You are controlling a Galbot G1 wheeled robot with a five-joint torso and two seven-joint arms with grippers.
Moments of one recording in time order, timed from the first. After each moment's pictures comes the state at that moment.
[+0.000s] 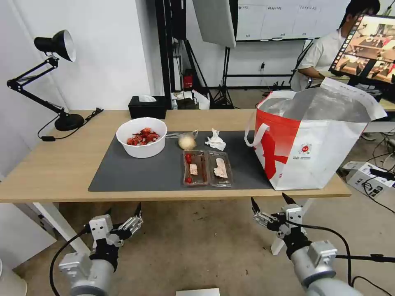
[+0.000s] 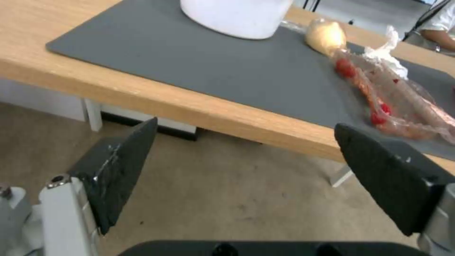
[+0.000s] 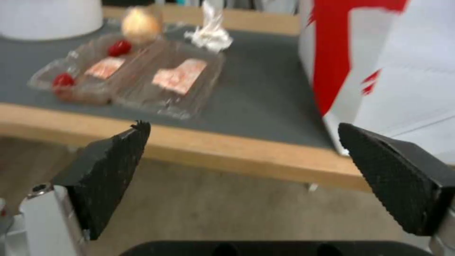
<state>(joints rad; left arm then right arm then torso) 1.81 -1.59 -0.64 -2.40 -0.32 0.38 -0.01 -1.69 1.29 0.57 2.35 0.20 -0.40 -0.06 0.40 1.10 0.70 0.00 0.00</state>
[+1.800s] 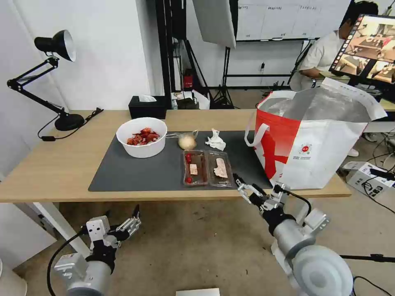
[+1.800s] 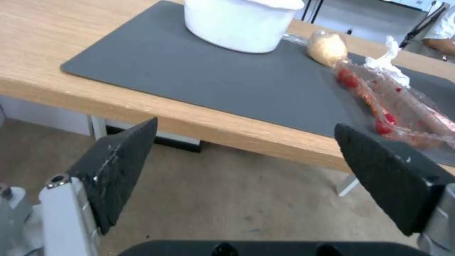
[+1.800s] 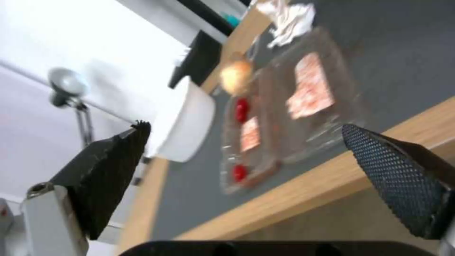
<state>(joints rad) 1.82 -1.59 -0.67 -2.40 -0.30 0.32 0.03 -1.44 1.23 0.41 2.35 1.35 -0.33 0.43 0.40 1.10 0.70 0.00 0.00</state>
